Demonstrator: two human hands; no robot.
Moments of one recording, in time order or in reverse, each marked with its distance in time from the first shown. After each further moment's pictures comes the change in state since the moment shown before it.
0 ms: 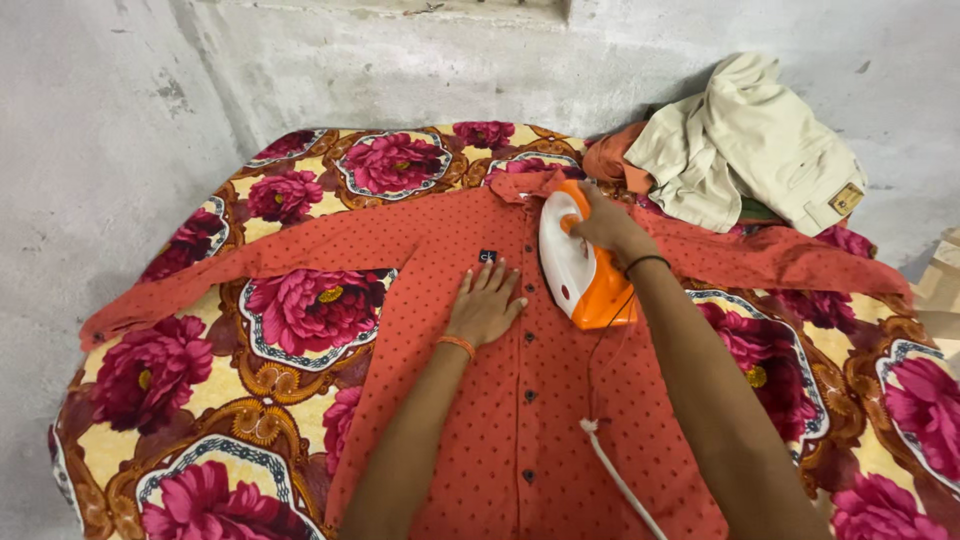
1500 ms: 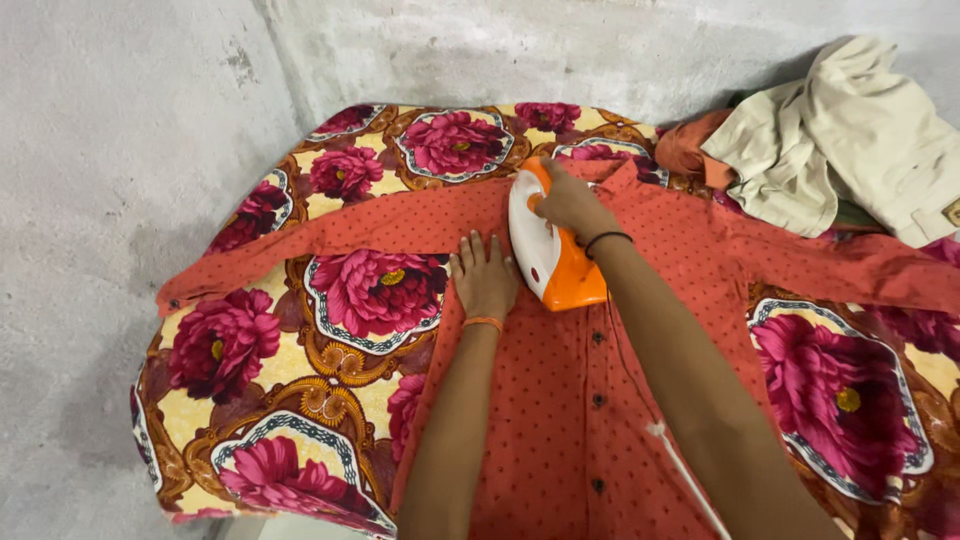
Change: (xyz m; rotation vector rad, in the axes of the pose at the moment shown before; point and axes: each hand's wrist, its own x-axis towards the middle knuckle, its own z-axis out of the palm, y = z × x) left_hand -0.004 -0.082 0.006 0.073 0.435 -0.473; right_hand 0.046 -0.144 0.097 -0.026 0.021 -0.159
